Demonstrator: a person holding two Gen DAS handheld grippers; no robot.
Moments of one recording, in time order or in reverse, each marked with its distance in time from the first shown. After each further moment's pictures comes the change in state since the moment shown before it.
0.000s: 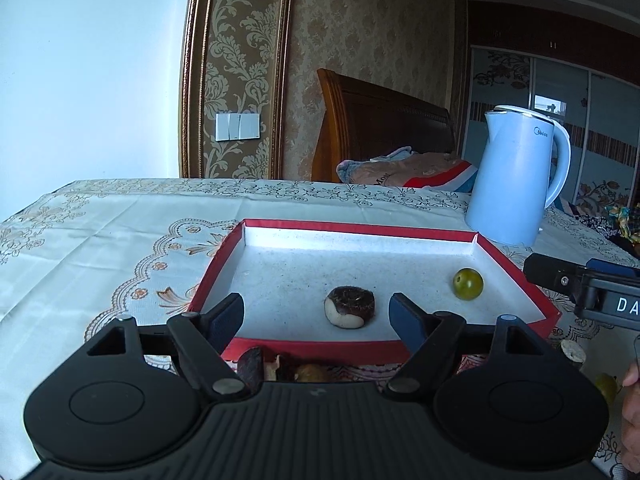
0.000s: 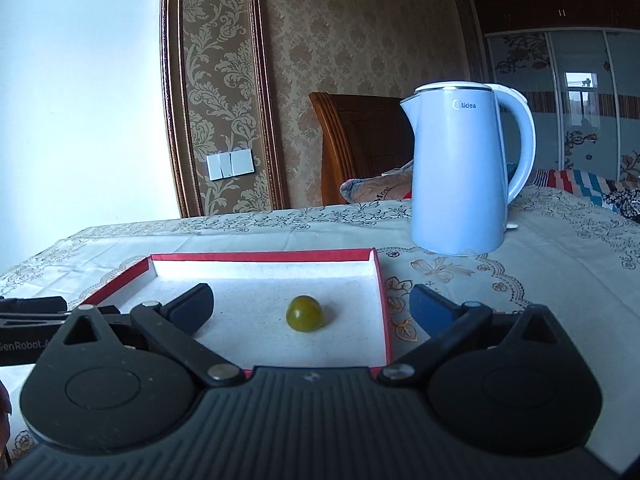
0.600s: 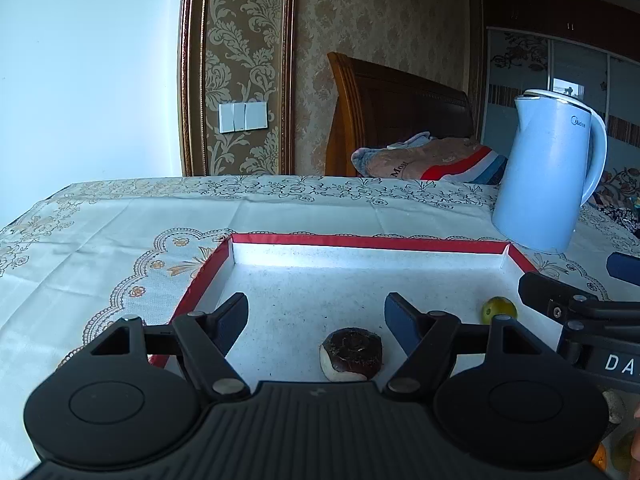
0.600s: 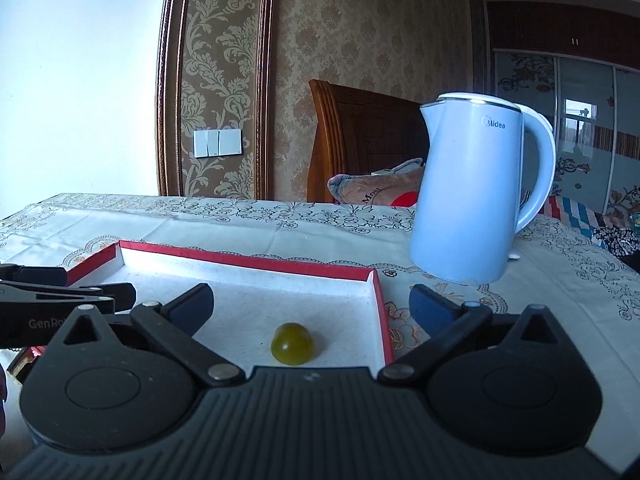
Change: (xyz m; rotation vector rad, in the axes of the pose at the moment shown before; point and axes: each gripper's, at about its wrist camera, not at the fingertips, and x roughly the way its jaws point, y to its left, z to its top) left arm 0.061 -0.022 0.031 0.030 0.041 0.069; right arm 0.046 0.022 0.020 -0.124 0.035 -0.076
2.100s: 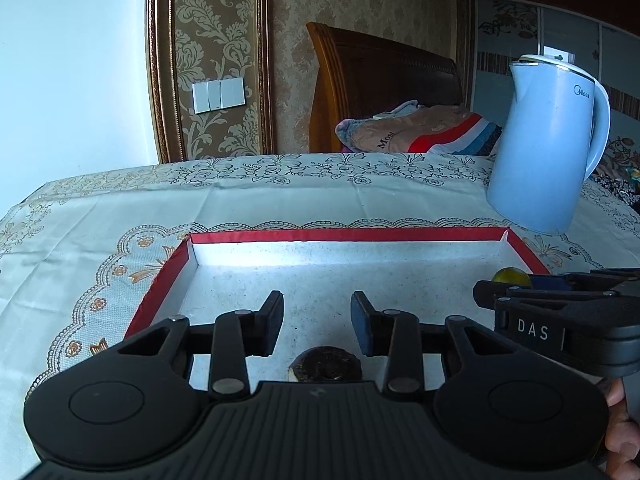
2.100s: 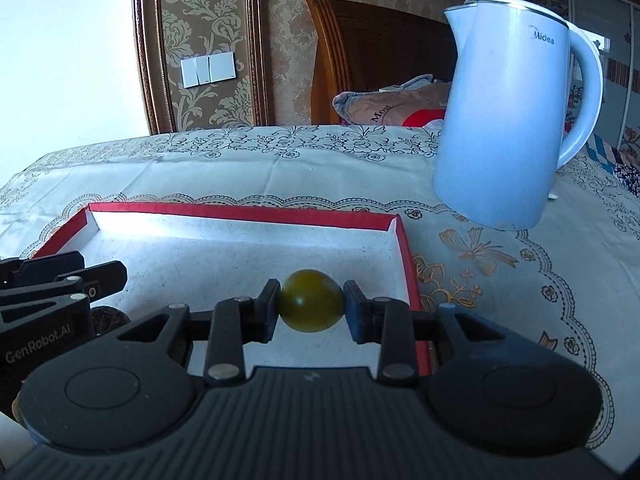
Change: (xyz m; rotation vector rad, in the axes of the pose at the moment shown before) left arm 0.039 -0.024 0.016 0.054 0.105 -0.021; right arm 0.087 -0.005 0.011 0.058 0.303 0.038
